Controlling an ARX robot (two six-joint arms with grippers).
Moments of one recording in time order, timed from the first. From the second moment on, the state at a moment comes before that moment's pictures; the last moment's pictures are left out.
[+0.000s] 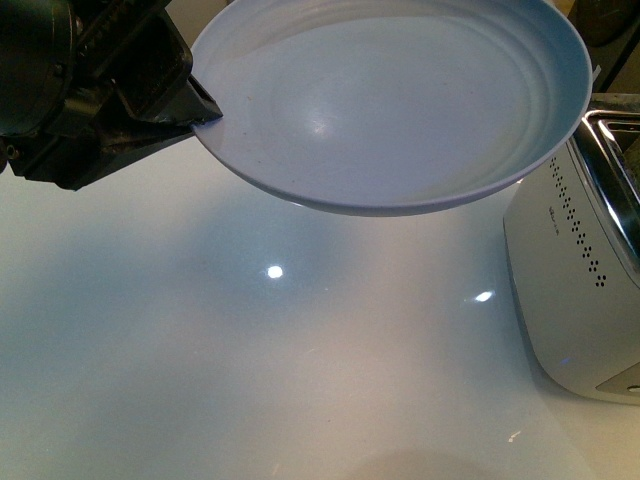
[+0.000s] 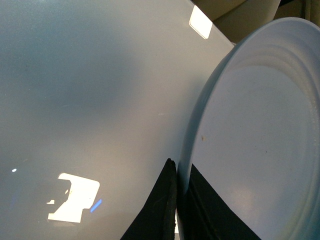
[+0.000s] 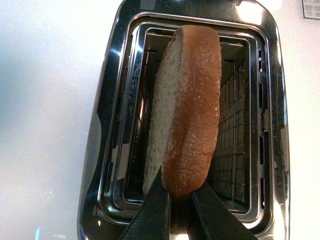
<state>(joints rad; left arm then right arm) -0.48 1.42 0.75 -0.01 0.07 -0.91 0.03 1.31 0.54 0.06 0.09 -0.05</state>
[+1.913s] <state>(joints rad) -0.48 1.42 0.75 -0.01 0.07 -0.91 0.00 0.47 0.04 0.42 0.00 0.00</state>
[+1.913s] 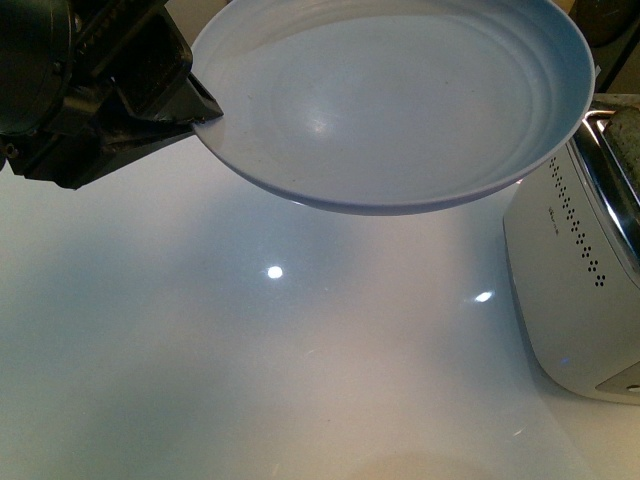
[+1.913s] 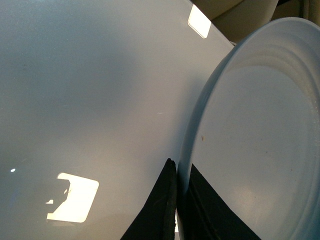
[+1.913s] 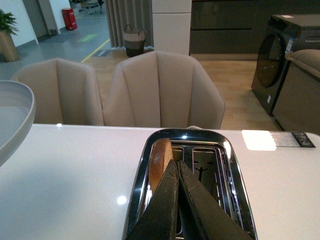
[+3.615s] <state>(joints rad) -0.48 1.42 0.76 -0.01 0.07 -0.91 0.00 0.01 0.02 0.00 0.00 0.00</state>
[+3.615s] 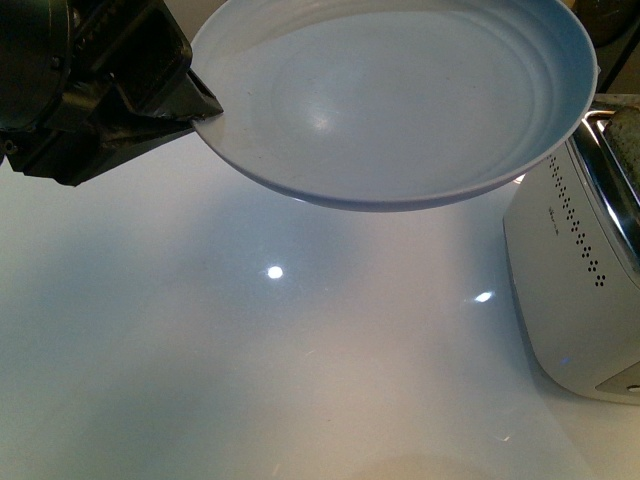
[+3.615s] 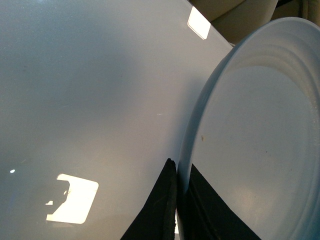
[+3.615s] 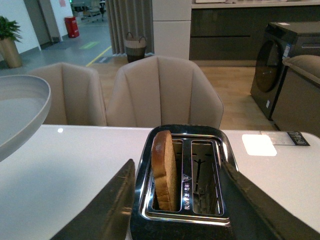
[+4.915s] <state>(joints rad) 0.22 1.69 0.52 0.34 0.40 -0.26 0.00 0.01 0.02 0.00 0.00 0.00</state>
